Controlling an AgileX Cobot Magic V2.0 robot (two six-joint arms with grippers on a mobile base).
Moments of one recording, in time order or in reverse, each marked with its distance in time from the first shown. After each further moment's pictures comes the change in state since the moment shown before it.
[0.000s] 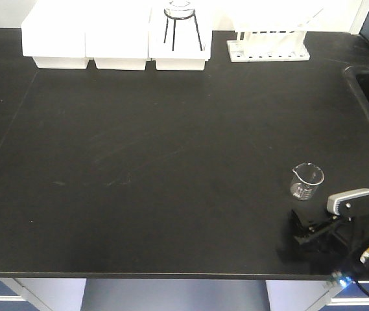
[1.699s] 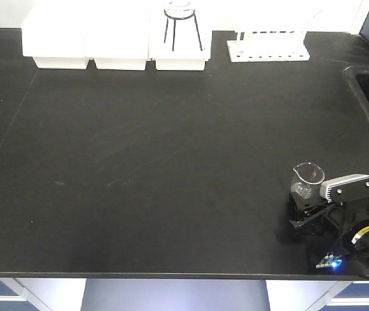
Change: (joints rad) left arm 0.000 0.000 0.000 0.000 0.000 0.000; right arm 0.002 0.065 -0.101 0.021 -0.019 -0.048
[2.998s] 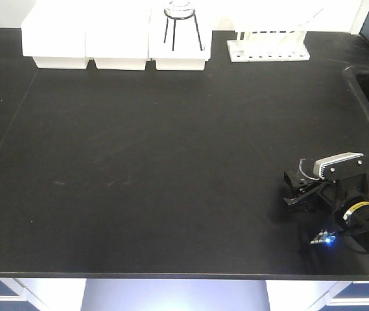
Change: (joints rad) left arm 0.000 0.000 0.000 0.000 -0.001 0.000; right arm 0.000 0.005 -0.136 -0.030 0.055 0.028
